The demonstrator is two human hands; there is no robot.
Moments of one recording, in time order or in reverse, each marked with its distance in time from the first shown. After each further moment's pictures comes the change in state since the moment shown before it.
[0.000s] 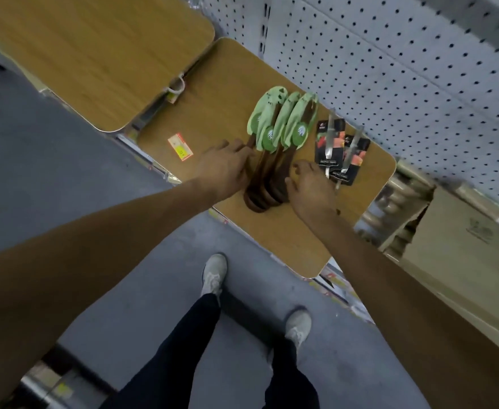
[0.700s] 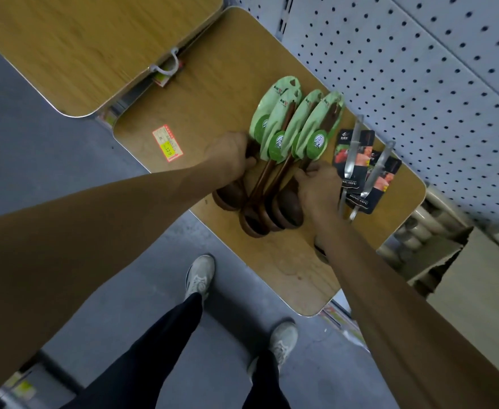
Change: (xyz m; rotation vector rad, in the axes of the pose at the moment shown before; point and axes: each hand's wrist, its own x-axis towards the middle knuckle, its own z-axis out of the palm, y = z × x) left_hand 0.102 -0.039 0.074 -0.318 -0.130 -0.381; right_hand 0.095 0.020 0.052 0.442 0.035 0.405
